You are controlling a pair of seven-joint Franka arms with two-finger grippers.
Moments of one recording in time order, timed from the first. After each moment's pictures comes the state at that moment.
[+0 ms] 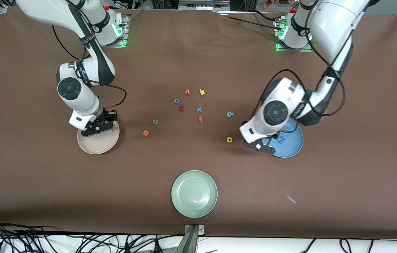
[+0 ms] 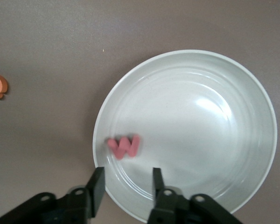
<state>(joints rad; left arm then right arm) -0.20 0.62 -0.32 -1.60 0.22 2.03 -0.38 0.23 0.33 -0.01 -2.17 -0.12 2.49 -0.03</state>
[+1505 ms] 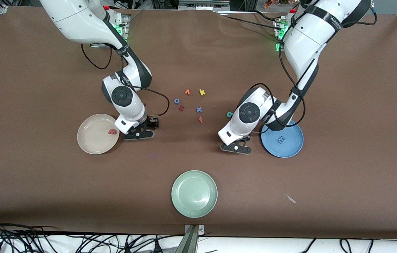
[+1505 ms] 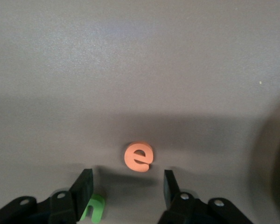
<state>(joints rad) -0.27 0.81 -0.31 -1.60 0.24 2.37 -0.52 0.32 0.57 0.16 -1.95 -0.17 2.53 0.49</state>
